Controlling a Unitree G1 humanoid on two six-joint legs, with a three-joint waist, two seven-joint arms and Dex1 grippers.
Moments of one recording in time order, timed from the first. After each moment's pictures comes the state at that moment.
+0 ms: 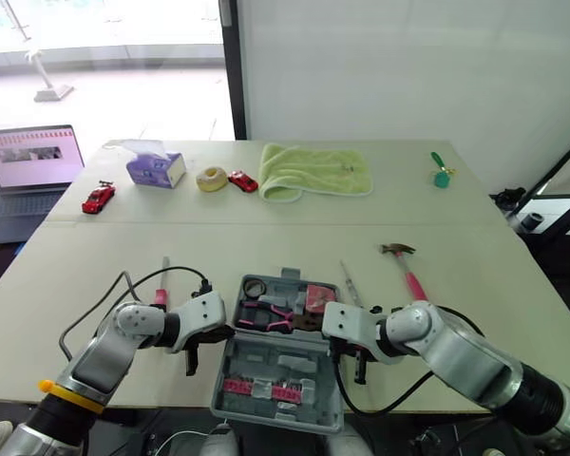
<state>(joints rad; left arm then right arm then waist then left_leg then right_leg) -0.22 0.71 -0.22 -0.08 -0.01 0.29 -1.08 -0.48 -0.81 0.66 -0.53 0.04 1.11 0.81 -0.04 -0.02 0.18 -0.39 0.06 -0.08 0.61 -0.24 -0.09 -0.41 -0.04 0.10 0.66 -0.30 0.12</state>
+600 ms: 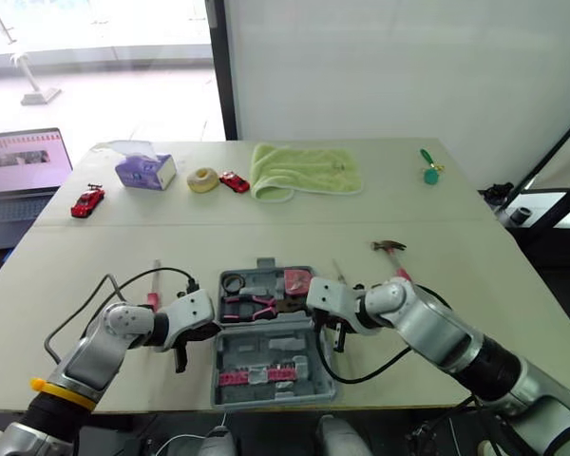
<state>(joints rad) -0.23 0.74 -0.21 0.02 0.00 0.27 -1.03 -0.62 -0.68 0.66 -0.26 0.01 0.96 0.82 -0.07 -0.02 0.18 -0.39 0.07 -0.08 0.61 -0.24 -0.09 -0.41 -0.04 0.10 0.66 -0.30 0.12</state>
